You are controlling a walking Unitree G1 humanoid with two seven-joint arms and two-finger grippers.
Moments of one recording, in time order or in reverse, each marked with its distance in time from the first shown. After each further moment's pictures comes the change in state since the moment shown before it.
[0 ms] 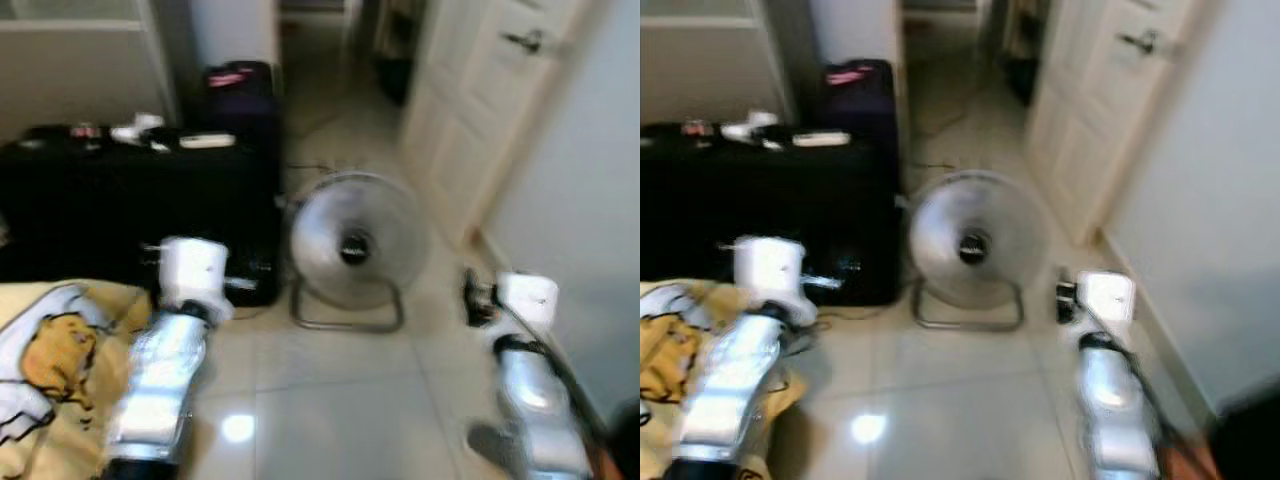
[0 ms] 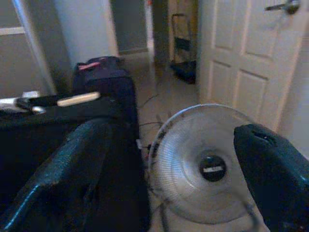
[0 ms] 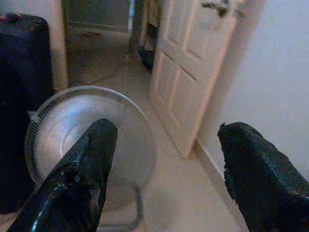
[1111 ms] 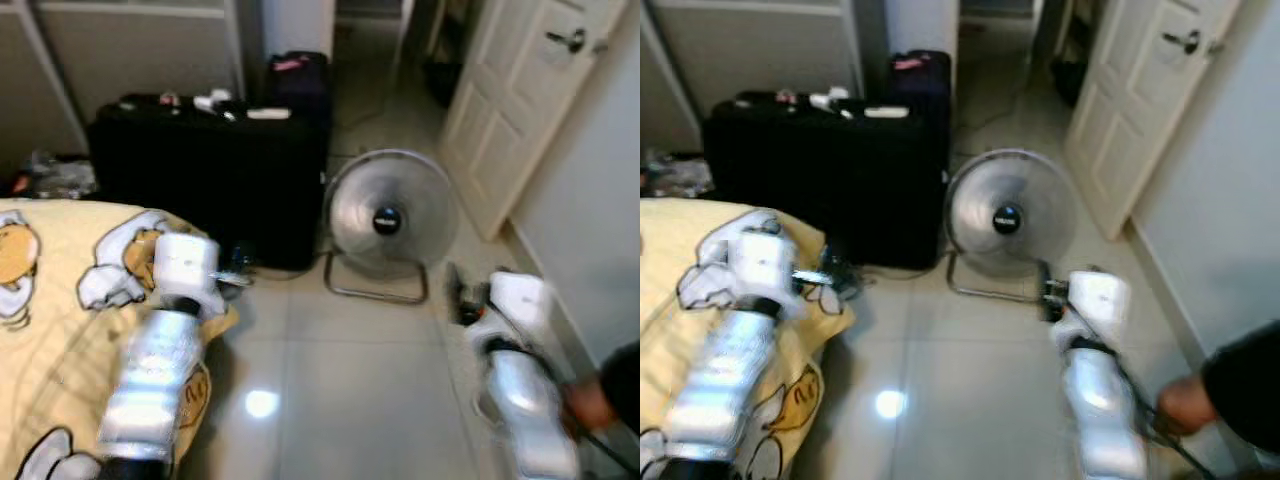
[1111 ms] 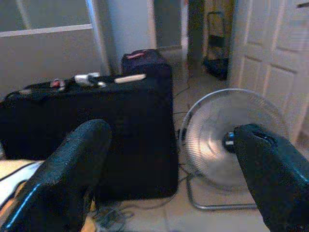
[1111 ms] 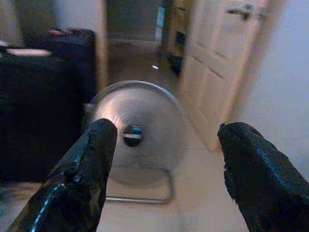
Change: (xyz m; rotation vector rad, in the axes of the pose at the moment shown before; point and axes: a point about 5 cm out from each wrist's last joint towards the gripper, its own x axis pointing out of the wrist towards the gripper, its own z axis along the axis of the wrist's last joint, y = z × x) left arm -0.001 0.002 0.003 0.007 0.004 0.033; right arm -0.006 0.005 0.004 0.047 -0.013 -0.016
